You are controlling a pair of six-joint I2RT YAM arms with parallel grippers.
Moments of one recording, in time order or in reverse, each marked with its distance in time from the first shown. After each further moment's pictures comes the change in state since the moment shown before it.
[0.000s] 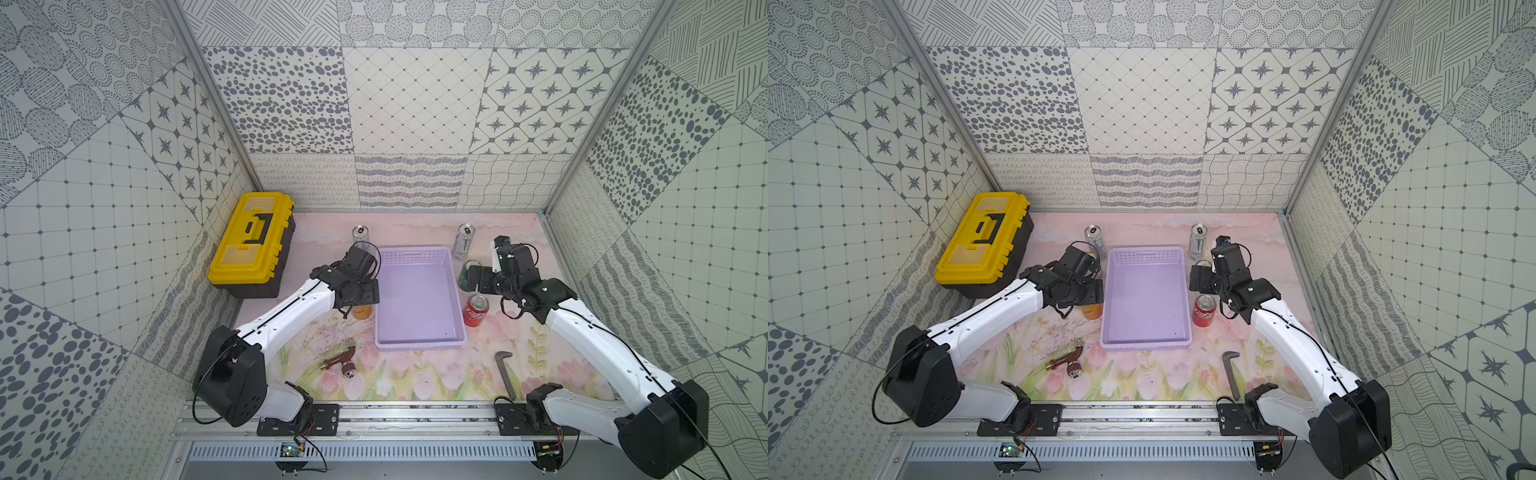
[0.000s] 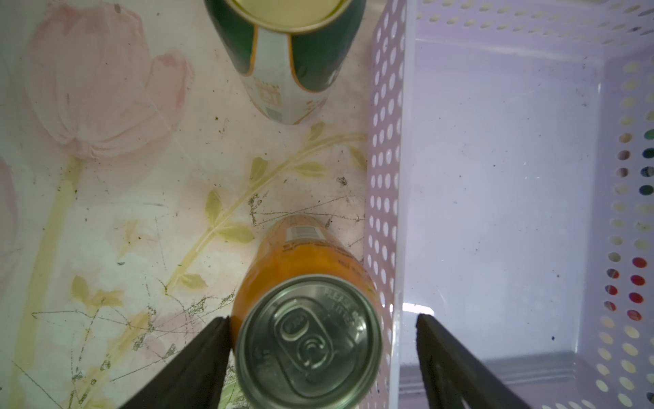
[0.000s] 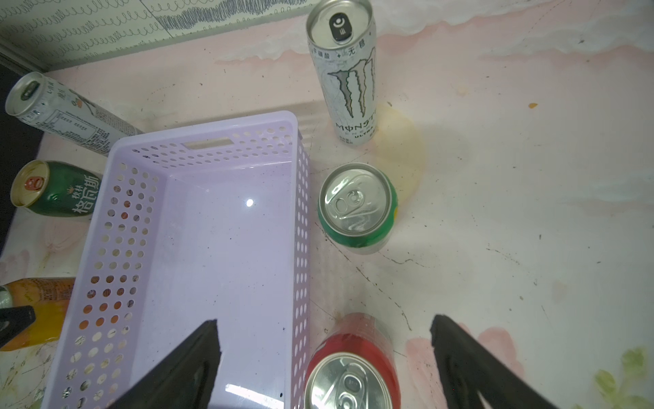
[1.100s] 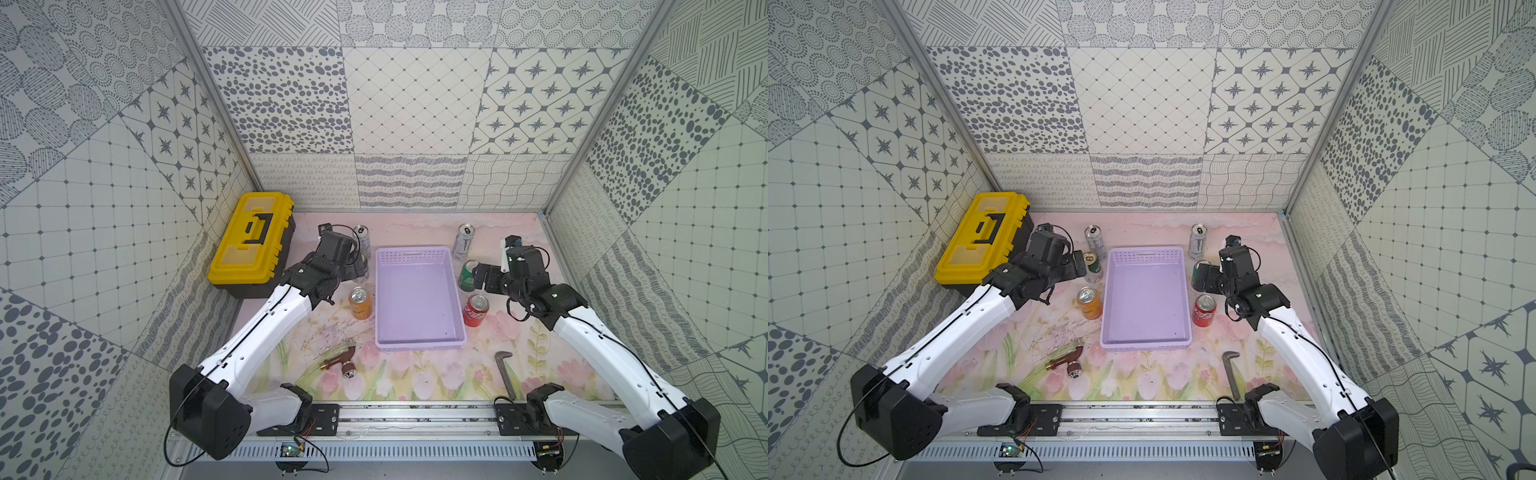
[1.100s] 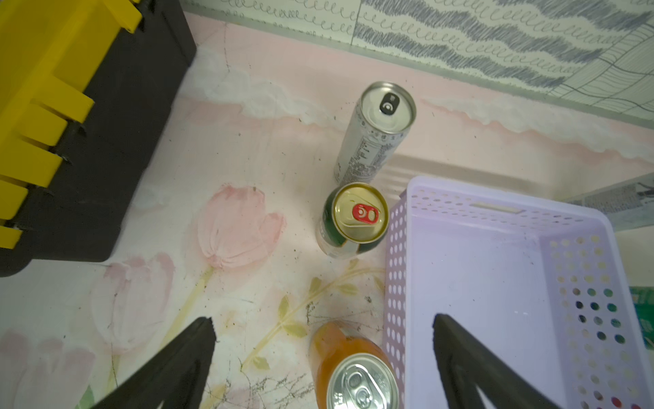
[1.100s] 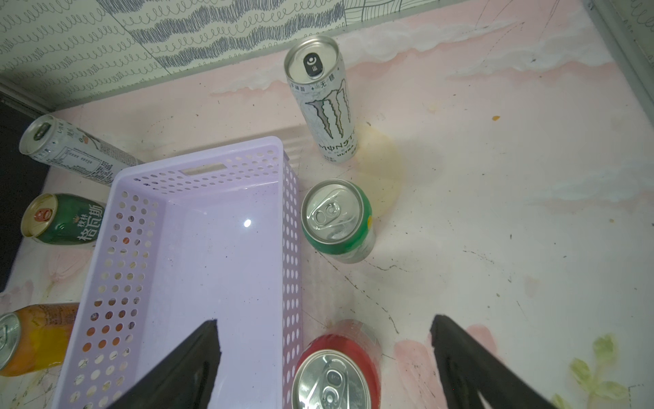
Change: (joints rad) left arm 0.087 -0.182 0.042 0.125 -0.260 0.085; right arm -0.031 -0.072 -0.023 0.009 0.027 0.025
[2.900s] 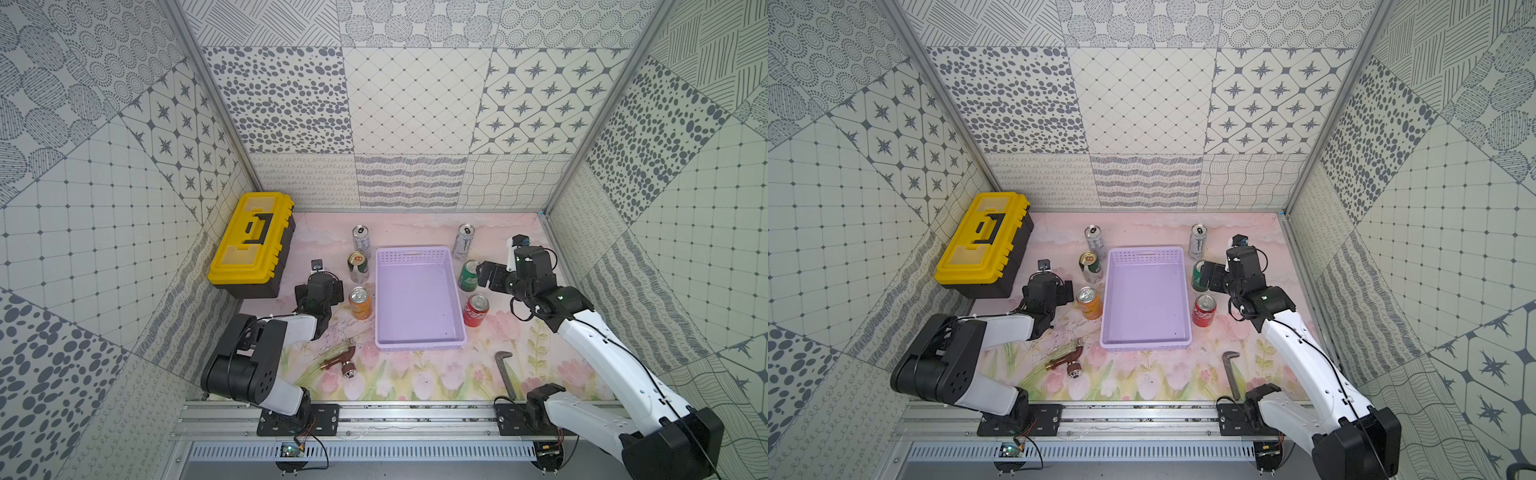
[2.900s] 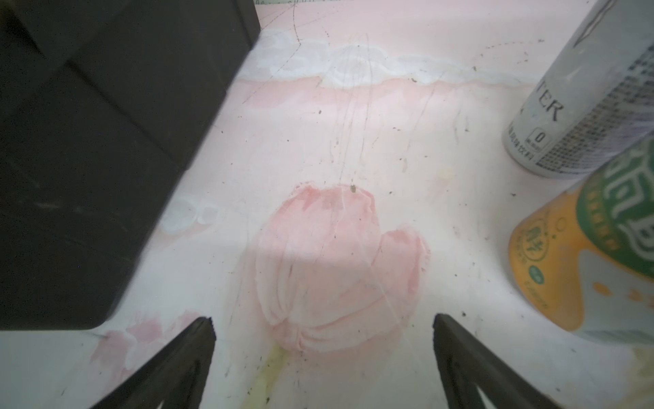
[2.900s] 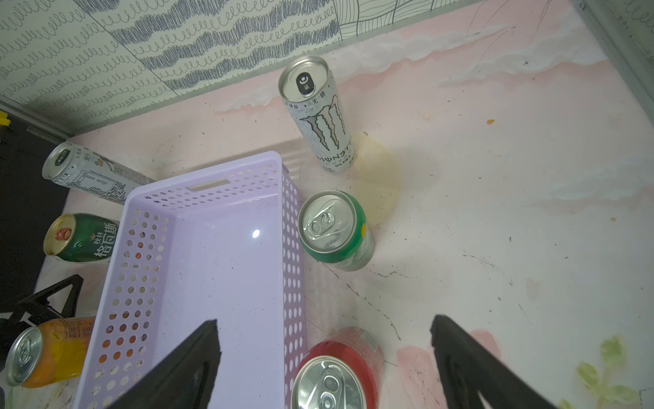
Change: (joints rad) left arm 0.256 0.277 -0.645 1.114 -0.018 0.383; right arm -0.049 -0.027 -0.021 0.030 -0.041 0.012
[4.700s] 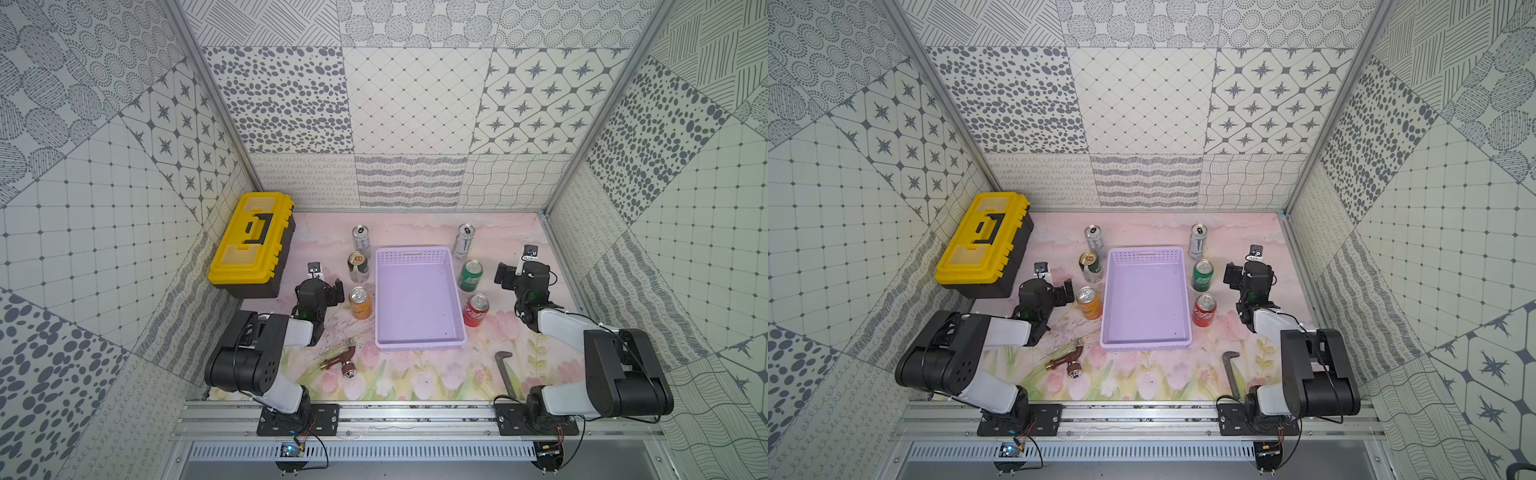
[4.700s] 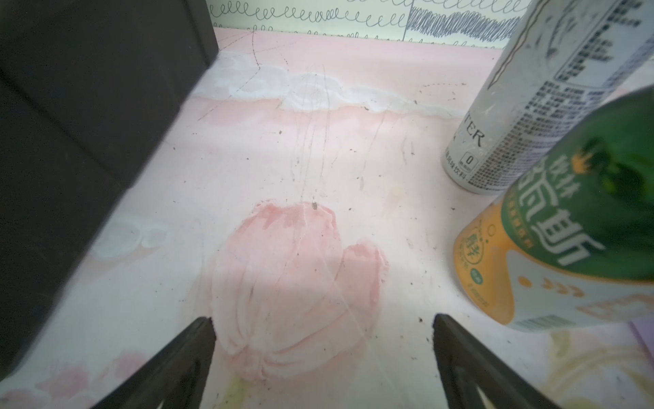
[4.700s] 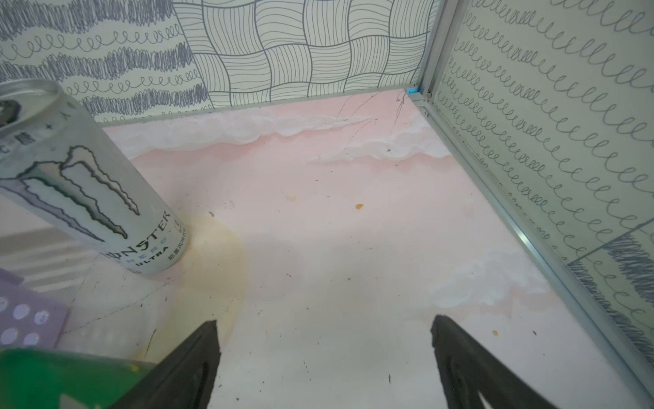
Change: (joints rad) left arm 0.065 0.042 -0.085 0.243 0.211 0.007; right arm -0.280 0.365 -0.419 1.026 0.118 -0.344
